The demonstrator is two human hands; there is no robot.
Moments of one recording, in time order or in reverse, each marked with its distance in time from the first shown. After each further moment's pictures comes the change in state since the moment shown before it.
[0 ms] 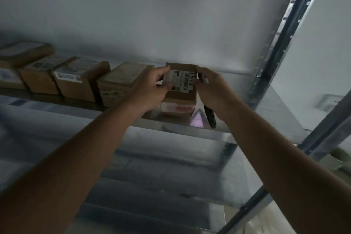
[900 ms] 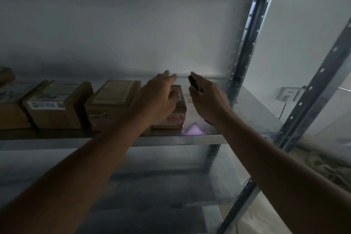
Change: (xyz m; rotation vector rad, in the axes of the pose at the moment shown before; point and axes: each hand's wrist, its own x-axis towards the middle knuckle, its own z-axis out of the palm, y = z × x) left_hand 0.022 0.011 -0.005 0.513 -0.156 0.386; right_hand -0.017 -0.012 0.017 -0.317 0.285 0.006
